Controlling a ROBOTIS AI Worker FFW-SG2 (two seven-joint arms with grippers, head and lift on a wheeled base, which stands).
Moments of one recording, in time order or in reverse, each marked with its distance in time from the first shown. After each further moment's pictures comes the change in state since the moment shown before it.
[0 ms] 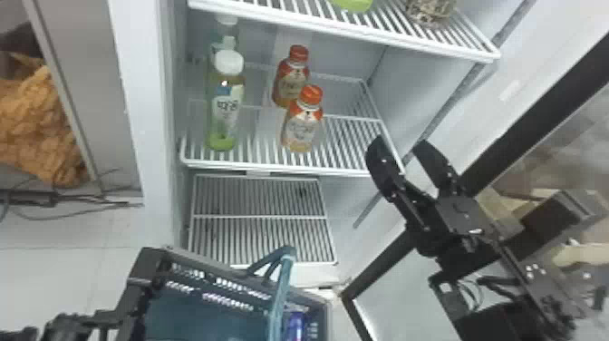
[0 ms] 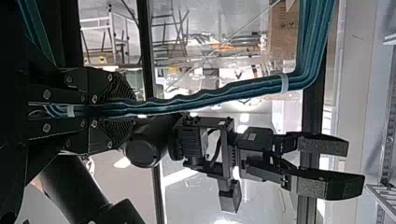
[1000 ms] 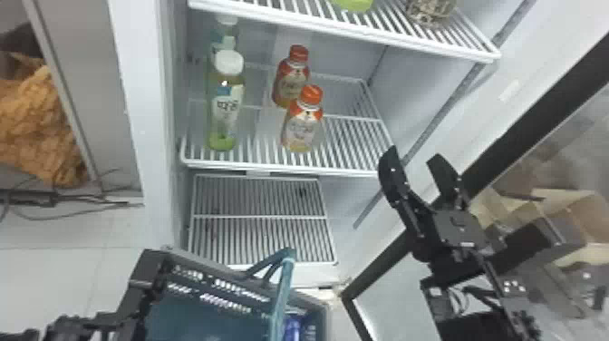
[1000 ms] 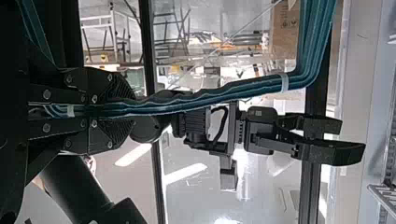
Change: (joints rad) left arm 0.004 0.002 -0.006 0.000 0.007 0.000 0.002; right arm -0.015 0.014 0.042 0.173 0.072 -0.228 -0.077
